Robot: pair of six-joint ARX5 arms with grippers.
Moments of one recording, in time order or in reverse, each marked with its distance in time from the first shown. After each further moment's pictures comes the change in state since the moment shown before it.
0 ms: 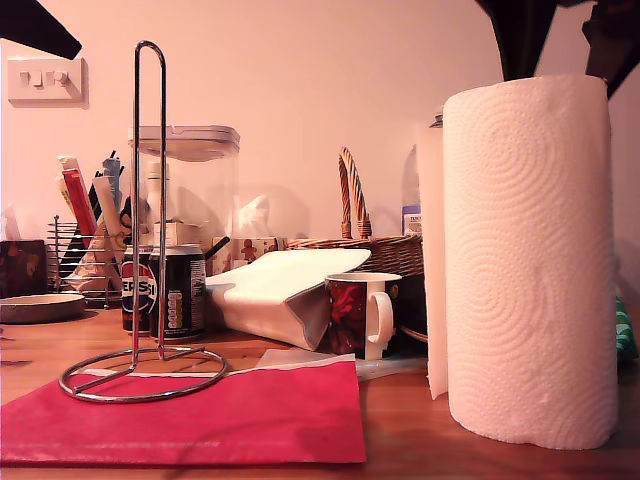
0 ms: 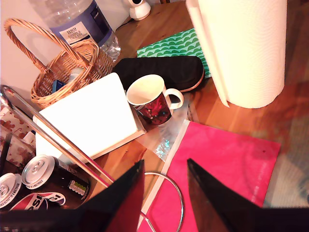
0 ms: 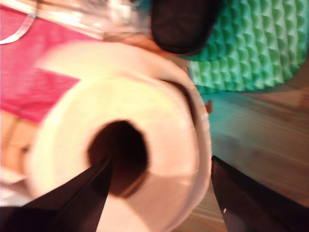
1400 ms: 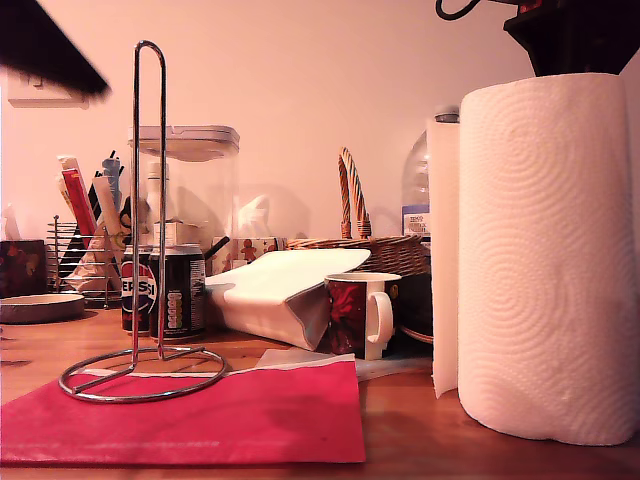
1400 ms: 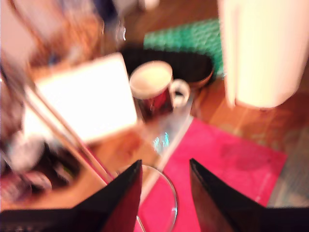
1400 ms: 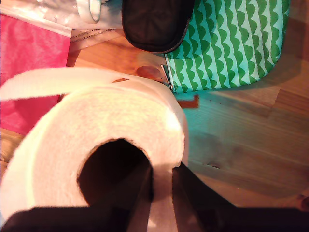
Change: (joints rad) left arm 0.022 0.157 0.000 0.120 -0.023 -0.290; right arm 0.004 0.031 0.000 -0.001 0.055 0.001
